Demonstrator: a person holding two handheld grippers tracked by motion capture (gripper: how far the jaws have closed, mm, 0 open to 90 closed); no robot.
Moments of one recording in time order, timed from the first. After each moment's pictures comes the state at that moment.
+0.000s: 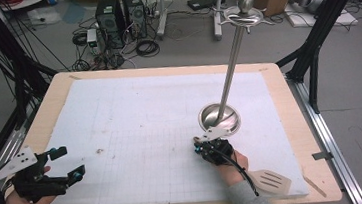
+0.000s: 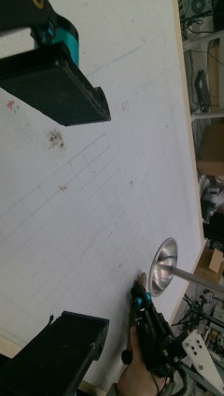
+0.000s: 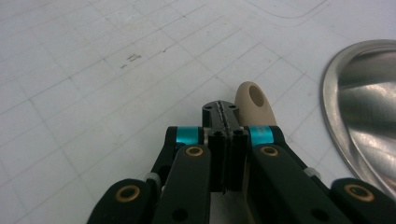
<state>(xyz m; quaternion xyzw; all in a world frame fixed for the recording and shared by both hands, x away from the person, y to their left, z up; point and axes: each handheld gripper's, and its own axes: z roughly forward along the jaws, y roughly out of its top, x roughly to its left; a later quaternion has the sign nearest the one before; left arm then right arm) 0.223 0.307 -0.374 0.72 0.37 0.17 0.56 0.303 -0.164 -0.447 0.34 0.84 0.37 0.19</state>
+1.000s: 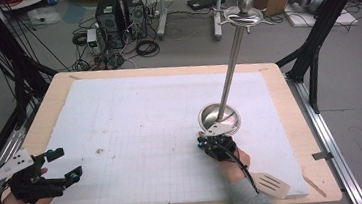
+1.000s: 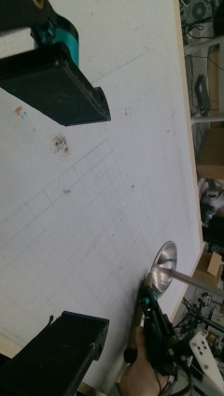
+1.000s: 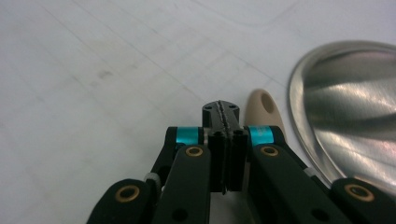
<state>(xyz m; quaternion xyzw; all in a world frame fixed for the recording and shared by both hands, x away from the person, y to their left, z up) 0.220 0.311 -0.375 0.72 0.37 0.18 0.56 0.309 -0.175 -0.443 0.37 0.82 0.40 0.19</state>
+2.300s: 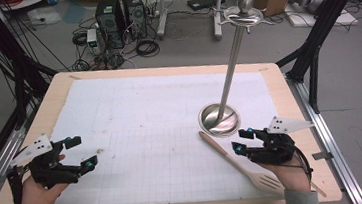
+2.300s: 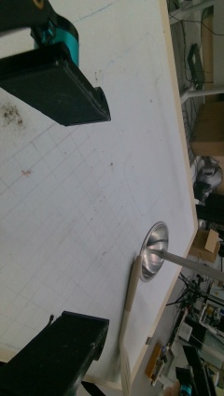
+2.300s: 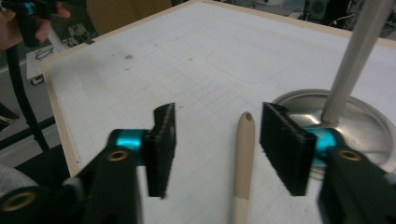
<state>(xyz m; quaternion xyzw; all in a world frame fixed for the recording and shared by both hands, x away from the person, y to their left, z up) 0.253 0.282 -0.372 0.73 0.34 0.15 0.58 0.255 -0.290 -0.357 0.33 0.78 0.52 0.11</state>
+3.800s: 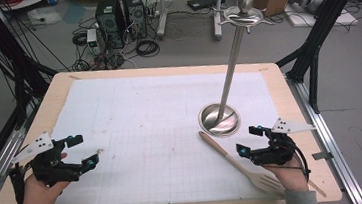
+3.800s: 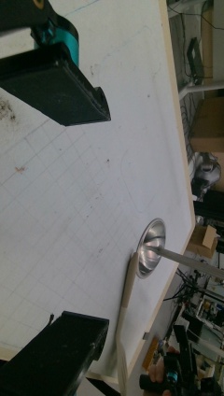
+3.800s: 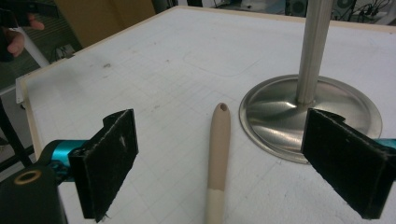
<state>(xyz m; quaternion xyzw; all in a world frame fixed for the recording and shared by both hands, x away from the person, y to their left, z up) 0.256 0.281 -0.372 0.73 0.34 0.14 0.58 0.266 -0.306 -0.388 0.36 0.75 0.54 0.12</state>
